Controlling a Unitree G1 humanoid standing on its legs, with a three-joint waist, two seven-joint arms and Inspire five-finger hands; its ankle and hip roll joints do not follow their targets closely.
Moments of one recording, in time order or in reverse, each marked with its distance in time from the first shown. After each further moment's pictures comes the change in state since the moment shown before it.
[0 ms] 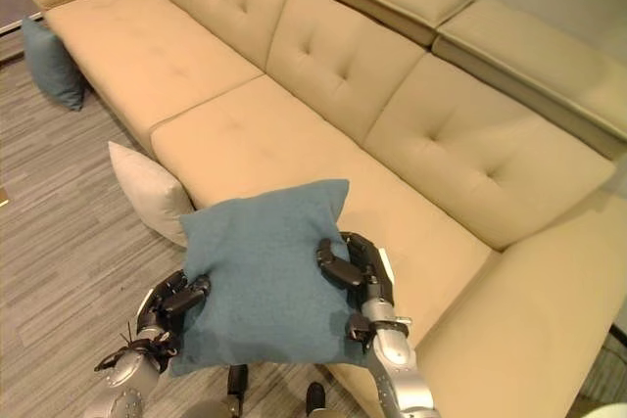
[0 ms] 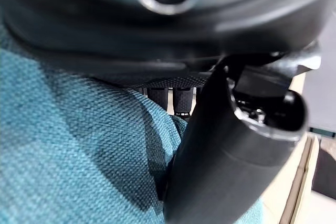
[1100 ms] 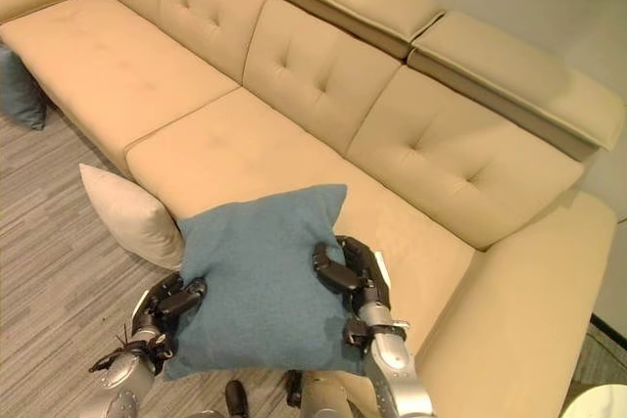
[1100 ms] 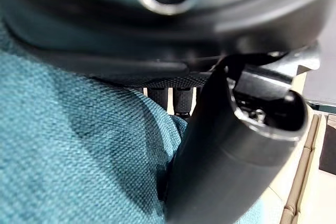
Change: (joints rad) left arm 0.005 0.034 0.034 -0.001 0.041 0.017 -0.002; right arm 0.032 0.013 0.011 -0.033 -0.004 0.024 0.028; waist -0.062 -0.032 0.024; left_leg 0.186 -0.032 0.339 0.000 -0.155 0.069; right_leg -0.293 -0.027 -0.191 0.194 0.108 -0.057
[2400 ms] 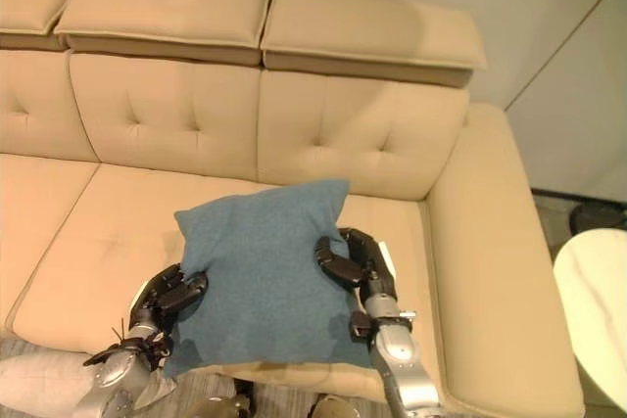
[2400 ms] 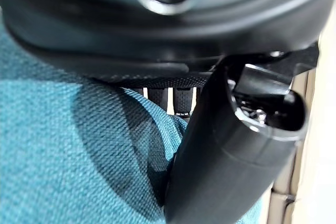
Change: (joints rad) left arm -0.041 0.024 0.012 -0.082 0.073 0.006 -0.028; right arm -0.124 -0.089 -0.014 -0.005 -0.106 0.013 -0.016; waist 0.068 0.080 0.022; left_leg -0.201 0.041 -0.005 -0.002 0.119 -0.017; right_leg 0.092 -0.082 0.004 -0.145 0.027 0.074
